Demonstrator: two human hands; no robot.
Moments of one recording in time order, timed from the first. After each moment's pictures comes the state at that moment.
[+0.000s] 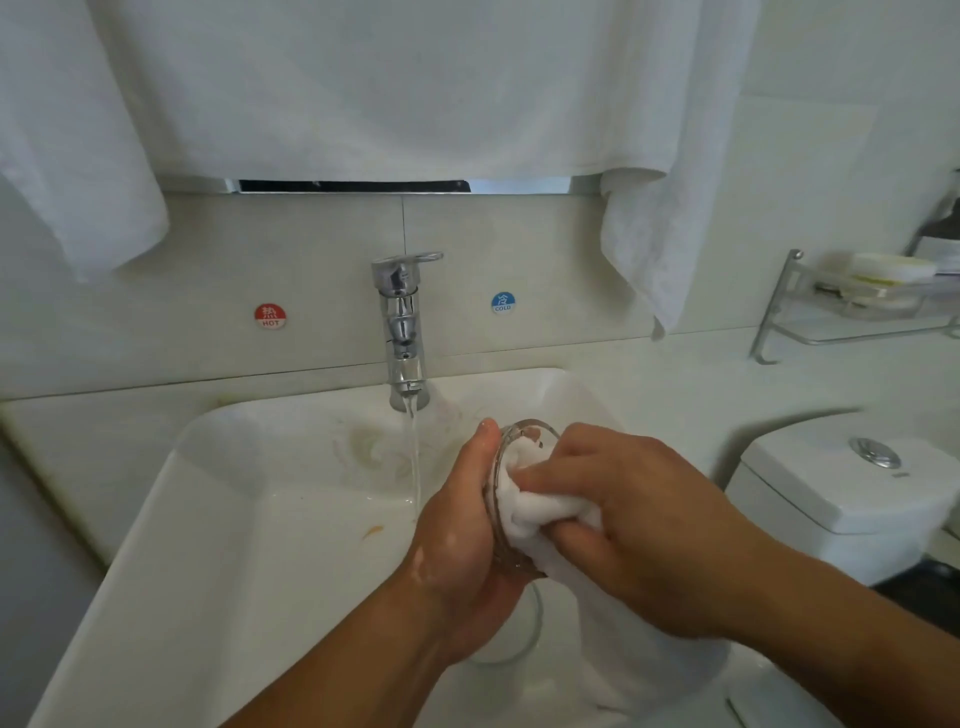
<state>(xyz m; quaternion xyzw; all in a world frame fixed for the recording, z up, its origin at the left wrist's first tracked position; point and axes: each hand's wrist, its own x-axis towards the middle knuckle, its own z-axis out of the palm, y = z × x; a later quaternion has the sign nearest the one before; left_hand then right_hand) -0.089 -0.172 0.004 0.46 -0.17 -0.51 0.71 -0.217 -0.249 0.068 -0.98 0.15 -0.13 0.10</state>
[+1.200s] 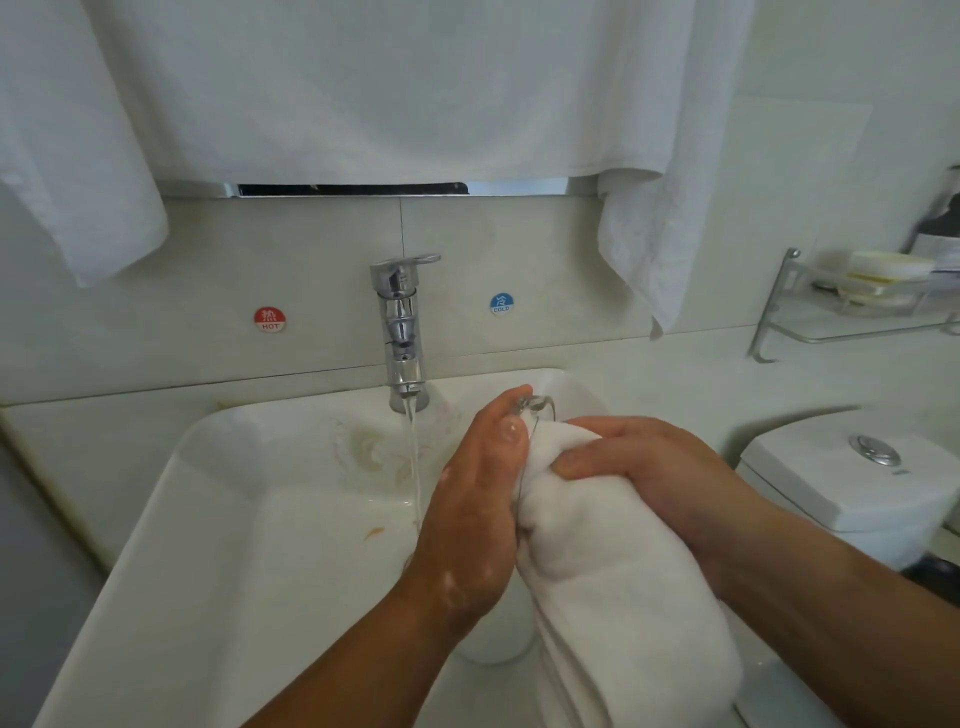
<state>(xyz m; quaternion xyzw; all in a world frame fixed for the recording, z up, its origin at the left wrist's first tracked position) -0.091 -0.174 0.011 0.54 -0.36 -0.27 0.71 -0.206 -0.265 0.079 -0.68 0.29 -0.12 0.66</state>
